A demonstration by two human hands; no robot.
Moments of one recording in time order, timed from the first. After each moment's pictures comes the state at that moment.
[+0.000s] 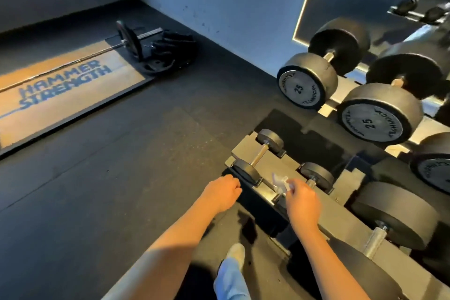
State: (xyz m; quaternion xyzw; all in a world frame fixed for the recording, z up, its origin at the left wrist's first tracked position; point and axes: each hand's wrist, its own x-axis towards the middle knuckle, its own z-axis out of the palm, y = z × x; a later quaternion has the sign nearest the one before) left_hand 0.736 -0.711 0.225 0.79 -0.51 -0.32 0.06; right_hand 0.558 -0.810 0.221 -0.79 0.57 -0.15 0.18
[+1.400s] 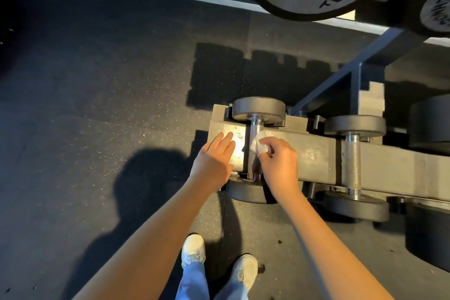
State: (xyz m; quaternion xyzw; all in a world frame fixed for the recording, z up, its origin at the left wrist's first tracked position) left_hand 0.901 -0.949 -0.044 0.55 -0.82 -0.18 -0.06; right_hand 0.738 -0.951 -0.010 -0.62 0.71 -0.24 0.24
